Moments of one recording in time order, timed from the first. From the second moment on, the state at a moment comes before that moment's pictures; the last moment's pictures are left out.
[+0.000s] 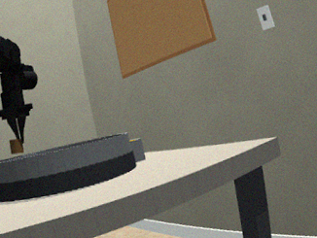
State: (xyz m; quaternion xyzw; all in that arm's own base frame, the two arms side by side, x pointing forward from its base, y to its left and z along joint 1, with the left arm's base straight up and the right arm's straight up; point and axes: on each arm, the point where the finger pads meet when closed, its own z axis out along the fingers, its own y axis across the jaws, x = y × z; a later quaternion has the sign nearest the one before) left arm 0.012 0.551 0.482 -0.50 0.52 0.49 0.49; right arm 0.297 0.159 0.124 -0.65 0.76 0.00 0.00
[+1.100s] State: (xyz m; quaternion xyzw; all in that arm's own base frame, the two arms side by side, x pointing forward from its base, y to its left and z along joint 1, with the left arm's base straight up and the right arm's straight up) left arm 0.012 0.551 0.482 -0.50 0.52 0.49 0.49; right arm 0.298 0.159 0.121 -0.64 0.76 0.00 0.00
